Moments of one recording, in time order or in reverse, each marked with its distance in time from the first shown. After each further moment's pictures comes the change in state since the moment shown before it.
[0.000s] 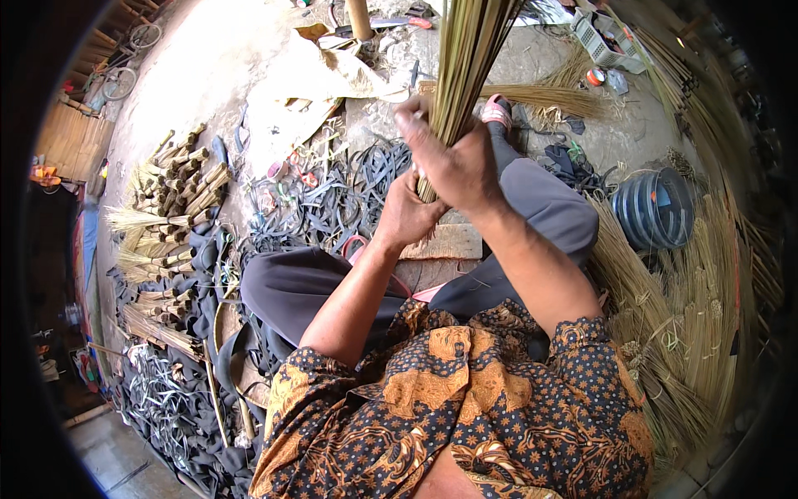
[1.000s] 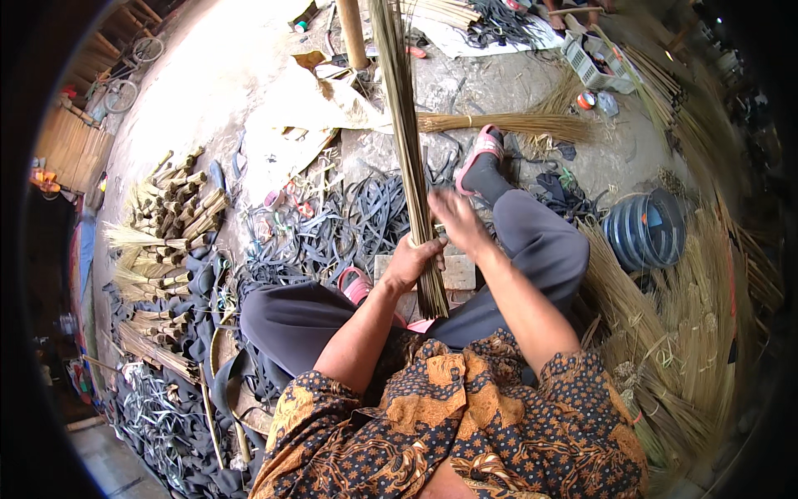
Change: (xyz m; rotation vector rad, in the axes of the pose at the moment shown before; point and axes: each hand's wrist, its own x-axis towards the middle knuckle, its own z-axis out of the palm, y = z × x) left_hand -0.023 -0.101 0.007 -0.490 -0.063 -0.500; right_hand -0.064 0.129 -0.048 -0.035 -0.151 0.573
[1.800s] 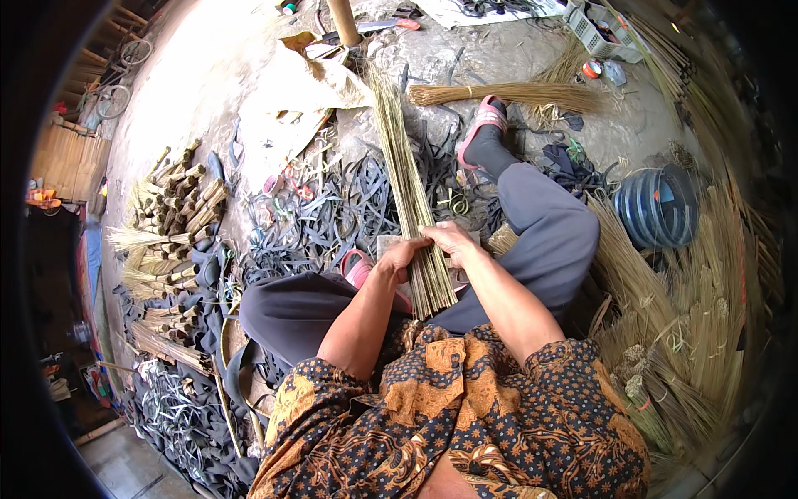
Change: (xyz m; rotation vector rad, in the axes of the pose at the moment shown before) left_hand 0.009 -0.059 -0.054 0.043 0.182 -0.710; right_hand -0.018 0.141 0.033 0.346 0.018 0.727
